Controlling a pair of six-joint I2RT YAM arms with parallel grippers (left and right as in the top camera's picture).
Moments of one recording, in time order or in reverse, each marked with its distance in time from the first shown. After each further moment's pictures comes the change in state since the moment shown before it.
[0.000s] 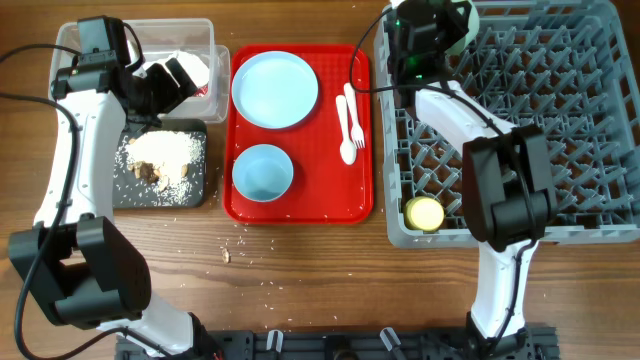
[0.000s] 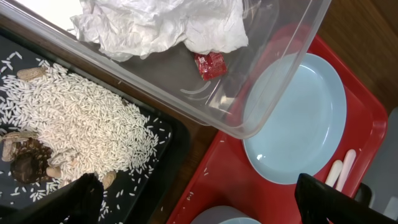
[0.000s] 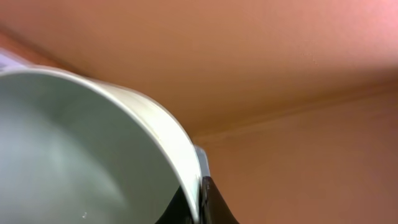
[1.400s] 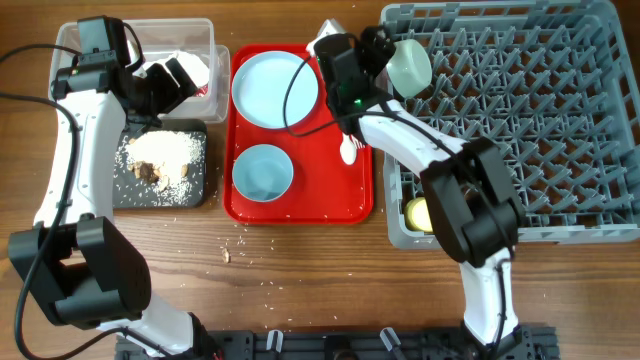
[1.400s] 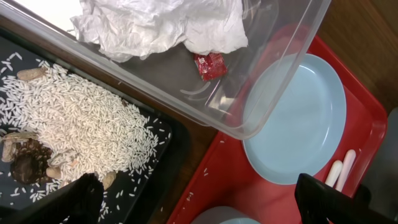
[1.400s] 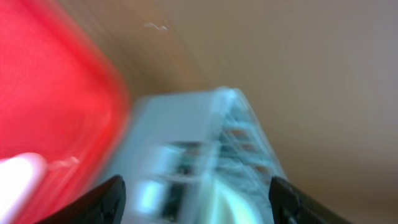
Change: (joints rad) left arm 0.000 0.000 0.000 0.001 0.000 0.000; right arm 0.241 -0.037 -0.002 -0.413 -0.300 0.301
